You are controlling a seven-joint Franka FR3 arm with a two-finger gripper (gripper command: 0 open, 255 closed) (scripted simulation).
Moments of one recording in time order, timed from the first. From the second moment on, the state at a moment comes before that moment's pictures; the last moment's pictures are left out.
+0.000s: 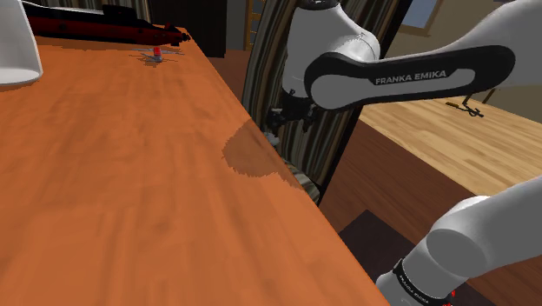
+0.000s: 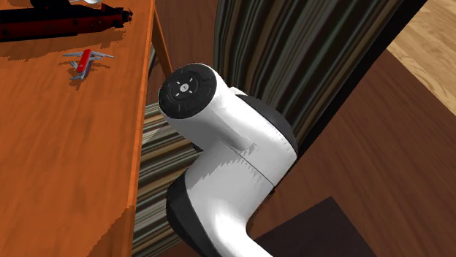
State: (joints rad) arm -0.13 -0.38 0.48 -2.24 -0.16 2.02 0.79
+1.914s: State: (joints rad) arm -0.19 -0.12 0.61 -2.13 -0.35 2.06 1.10
